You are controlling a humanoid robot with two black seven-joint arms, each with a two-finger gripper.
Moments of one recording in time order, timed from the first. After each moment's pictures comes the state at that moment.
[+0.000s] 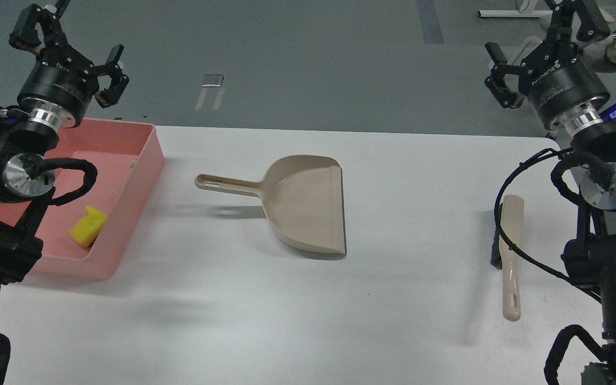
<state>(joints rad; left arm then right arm) -0.49 0.47 -1.34 -1.12 0.31 -0.15 -0.15 0.57 0.00 1.74 1.22 -0.91 0.38 -0.21</state>
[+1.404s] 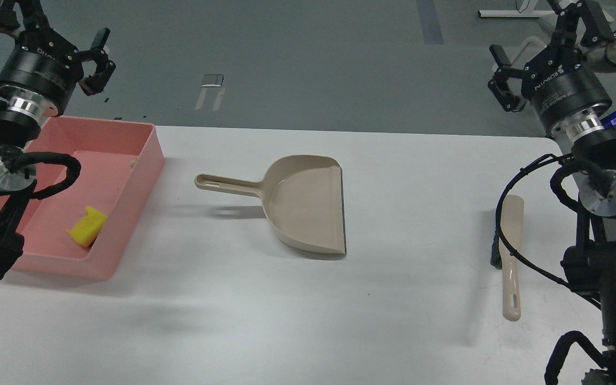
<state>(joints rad) -0.49 0.53 -1.35 -1.17 0.29 -0.15 -0.14 0.53 0.00 1.74 1.22 -0.91 0.38 -0.16</state>
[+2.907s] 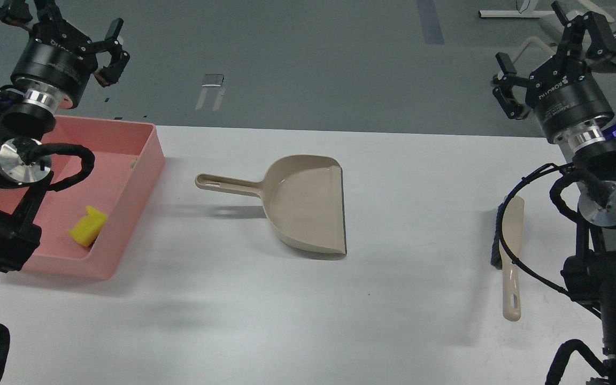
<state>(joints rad) -0.53 0.48 -1.34 -1.16 0.29 -0.15 -0.15 0.51 0.00 1.75 1.22 -0.91 0.38 -0.12</state>
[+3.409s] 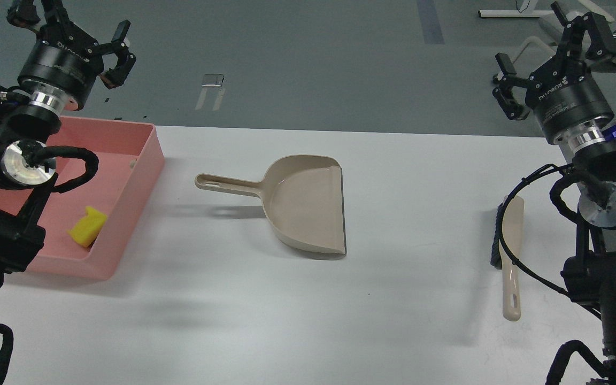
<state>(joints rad) -0.53 0.47 -1.33 -1.15 0.29 -0.17 -0.15 0.51 0.00 1.75 1.22 -0.91 0.38 -0.12</state>
